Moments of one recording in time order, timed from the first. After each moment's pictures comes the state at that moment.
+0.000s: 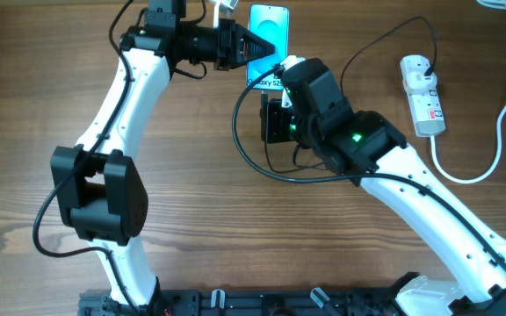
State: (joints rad) left arm -0.19 2.02 1.78 -0.55 1.31 -0.43; right arm 0.64 1.49 1.36 -0.66 -0.08 0.53
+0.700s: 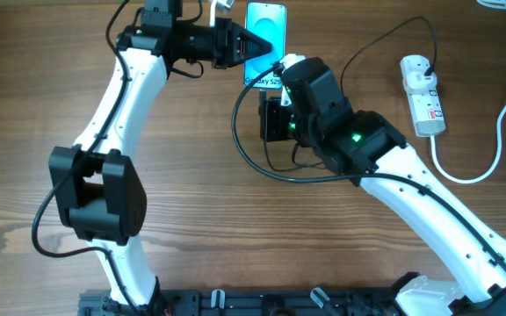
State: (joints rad) left arm -0.18 2.02 1.78 -0.55 1.33 -0.40; right arm 0.64 1.49 1.35 -0.62 -0.08 0.53
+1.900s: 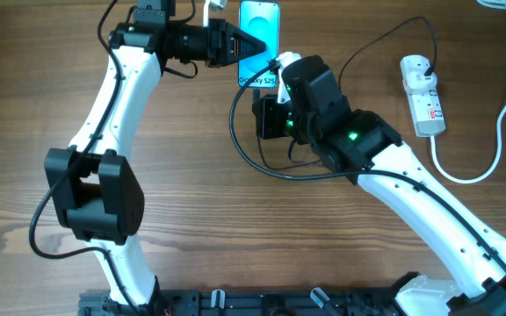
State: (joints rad) left arm -0.16 2.02 1.80 -0.65 1.32 -0.27; right arm 0.63 1.50 1.33 -0.53 -0.14 0.53
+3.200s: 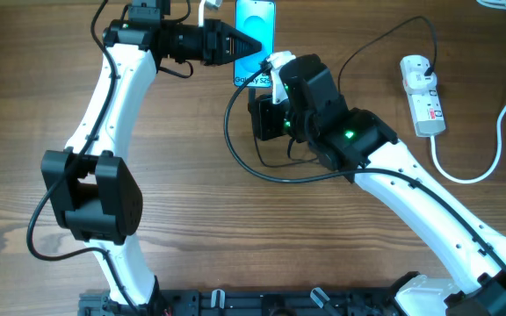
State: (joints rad) left arm -0.15 2.02 1.83 -0.73 1.31 -0.18; right arm 0.63 1.52 1.33 -0.49 -0.16 0.42
